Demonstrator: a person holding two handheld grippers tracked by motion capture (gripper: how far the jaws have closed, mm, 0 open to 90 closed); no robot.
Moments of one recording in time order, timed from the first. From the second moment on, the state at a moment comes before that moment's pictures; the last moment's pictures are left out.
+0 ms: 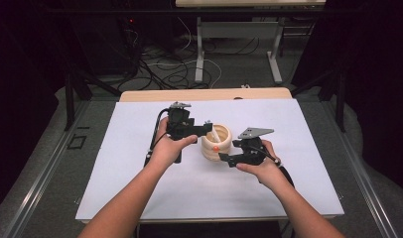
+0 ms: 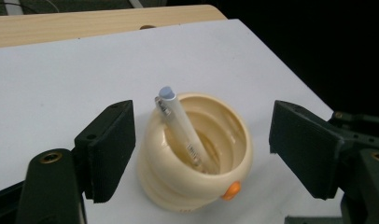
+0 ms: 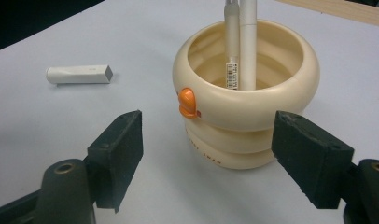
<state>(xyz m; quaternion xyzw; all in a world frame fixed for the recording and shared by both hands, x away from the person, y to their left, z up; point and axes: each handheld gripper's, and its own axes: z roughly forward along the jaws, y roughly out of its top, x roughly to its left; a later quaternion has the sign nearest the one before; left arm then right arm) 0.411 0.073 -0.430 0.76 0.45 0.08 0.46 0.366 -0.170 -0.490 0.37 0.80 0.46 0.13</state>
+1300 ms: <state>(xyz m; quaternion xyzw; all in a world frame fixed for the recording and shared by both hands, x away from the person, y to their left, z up) 0.393 0.166 -0.463 0.80 0.45 0.14 0.37 0.366 -0.169 -0.489 0.37 0.80 0.45 0.13</state>
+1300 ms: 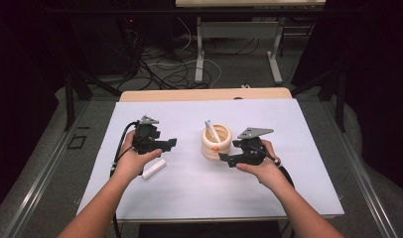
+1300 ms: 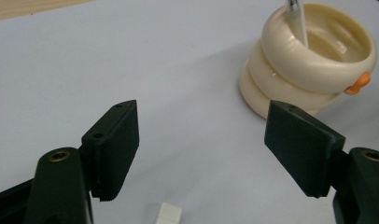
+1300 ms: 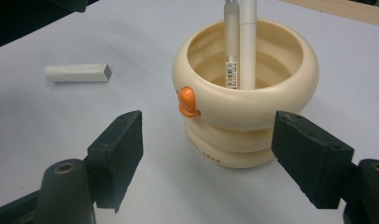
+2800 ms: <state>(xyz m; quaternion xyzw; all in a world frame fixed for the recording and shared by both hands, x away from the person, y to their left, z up) 0.381 0.194 -0.509 0.89 0.40 0.10 0.20 0.366 -0.169 -0.490 0.37 0.81 0.45 0.13</state>
